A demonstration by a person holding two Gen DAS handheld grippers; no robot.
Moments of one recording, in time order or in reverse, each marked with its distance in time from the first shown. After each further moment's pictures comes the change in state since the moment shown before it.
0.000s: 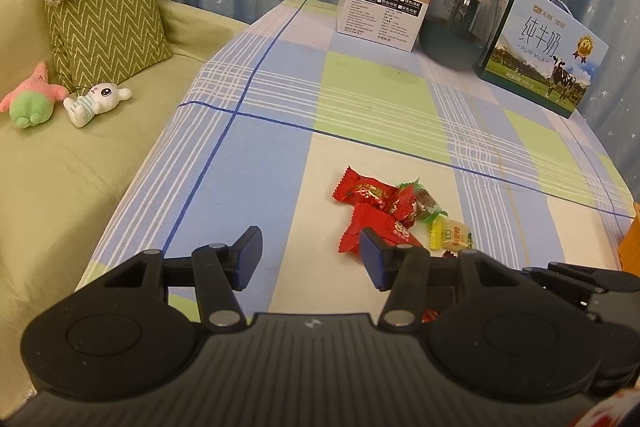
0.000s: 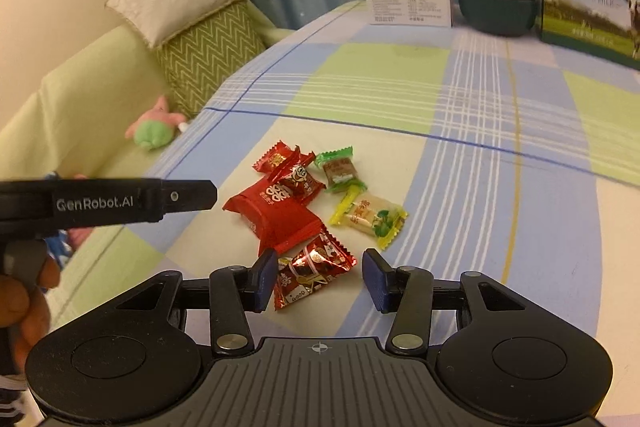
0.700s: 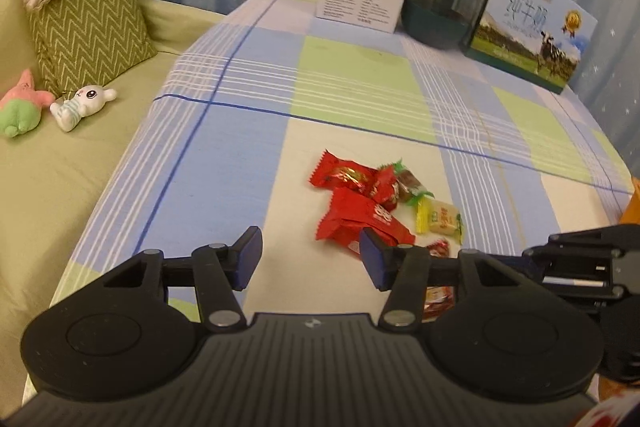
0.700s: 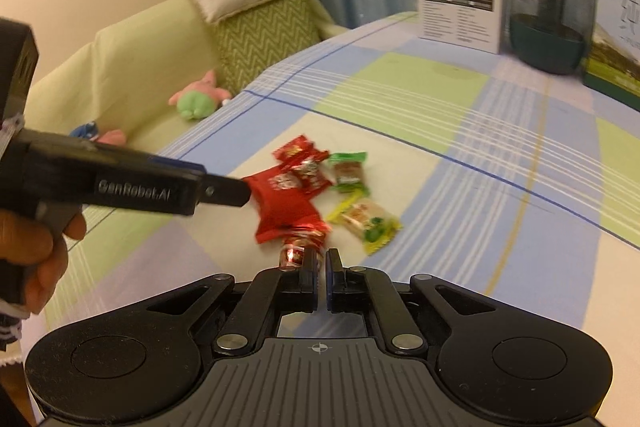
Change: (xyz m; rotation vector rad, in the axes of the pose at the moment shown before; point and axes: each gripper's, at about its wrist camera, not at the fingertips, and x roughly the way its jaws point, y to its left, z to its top) left arm 0.010 -0.013 -0.005 0.049 0.026 -0.013; right arm -0.011 -0.025 0.000 -0.158 0.013 0.149
